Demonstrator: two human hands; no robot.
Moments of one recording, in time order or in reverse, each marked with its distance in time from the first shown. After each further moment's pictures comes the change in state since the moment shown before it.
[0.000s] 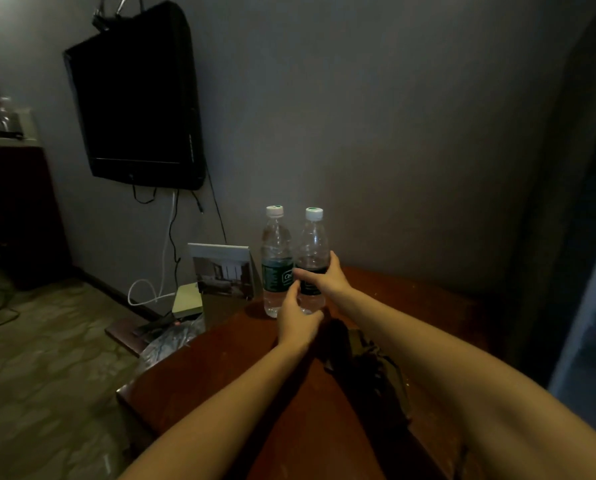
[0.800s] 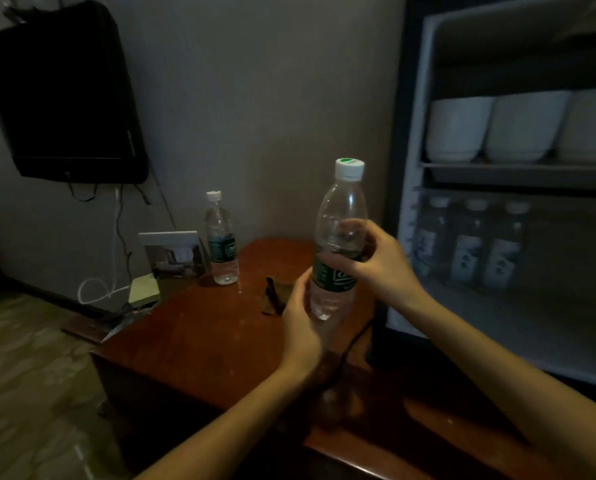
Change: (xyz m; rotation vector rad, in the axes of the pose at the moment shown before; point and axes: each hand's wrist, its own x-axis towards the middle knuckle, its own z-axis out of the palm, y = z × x) left_hand -0.203 0.060 0.049 -0.336 -0.184 0.332; right_hand -0.282 -0.073 -0.151 -0.188 0.194 -0.414
